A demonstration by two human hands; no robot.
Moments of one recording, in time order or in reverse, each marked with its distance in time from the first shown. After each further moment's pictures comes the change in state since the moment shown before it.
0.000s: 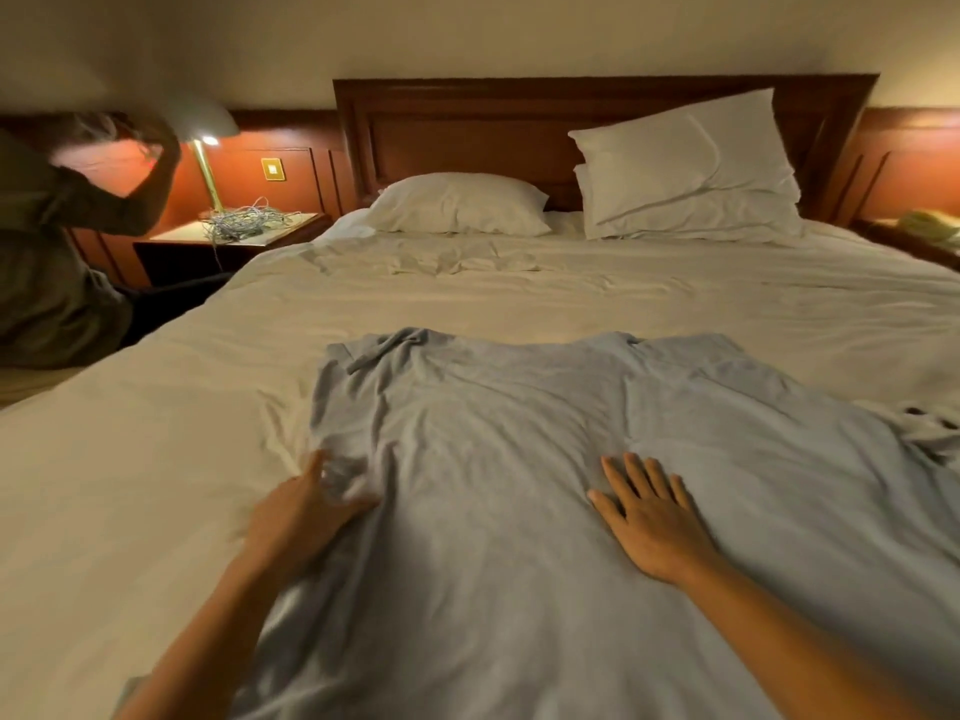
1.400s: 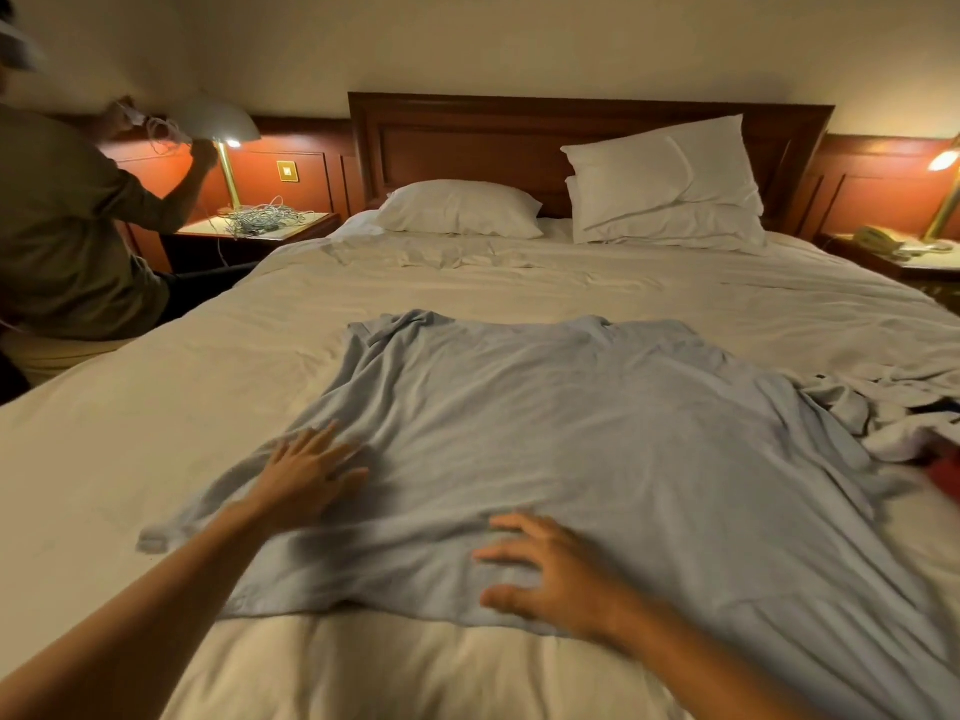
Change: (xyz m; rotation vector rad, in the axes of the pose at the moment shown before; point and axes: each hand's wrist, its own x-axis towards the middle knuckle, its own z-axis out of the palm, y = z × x) left_hand -0.096 -0.046 -0.039 0.367 -0.147 0.343; right_hand -0.209 -0.085 -0.012 0.442 -0.074 -0.592
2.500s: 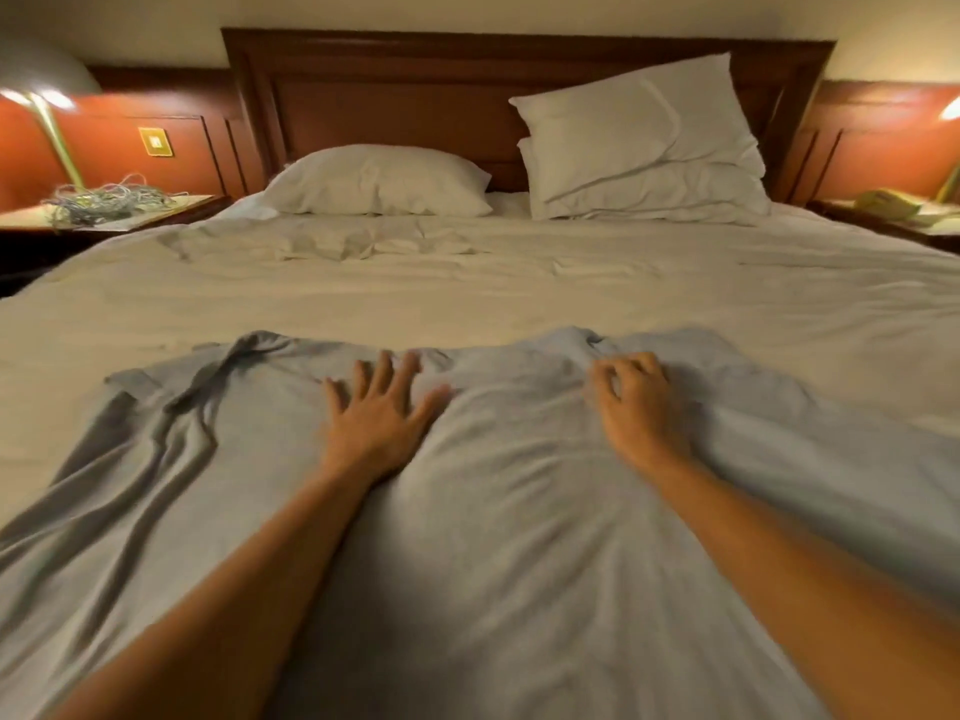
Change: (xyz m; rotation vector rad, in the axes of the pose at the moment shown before) left_hand 0.396 0.168 0.047 -0.199 0.266 0.006; right_hand 0.263 0.318 -0.161 -0.241 0.834 0.472
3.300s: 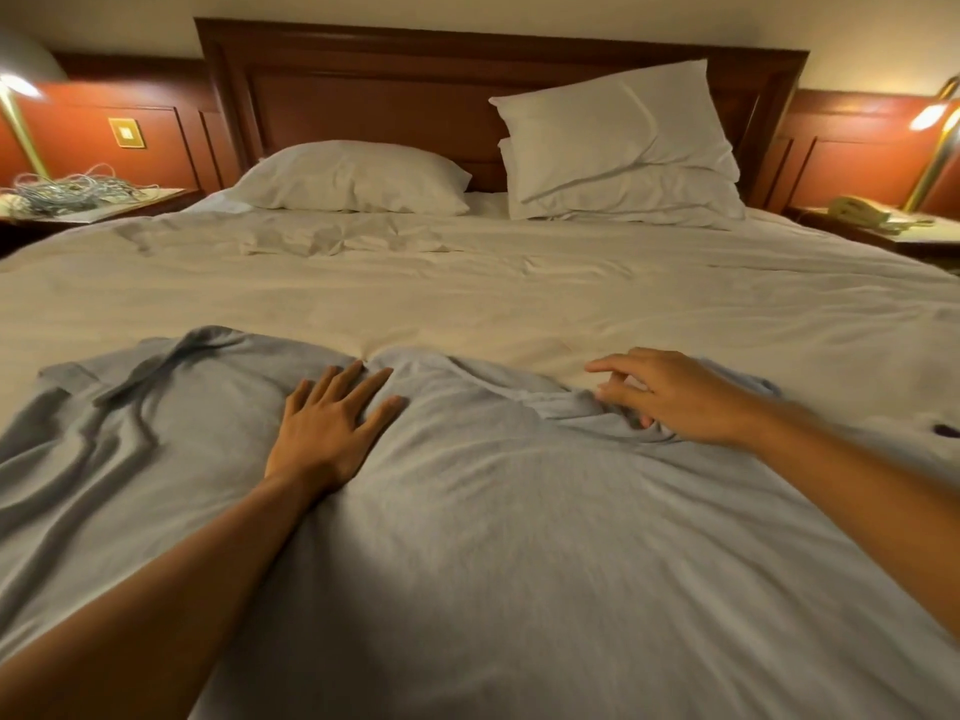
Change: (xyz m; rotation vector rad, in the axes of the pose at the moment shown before) left_hand 0.001 -0.010 0.027 0.002 0.095 0.123; right_hand 0.034 0.039 -0.099 -0.061 -0.645 -0.276
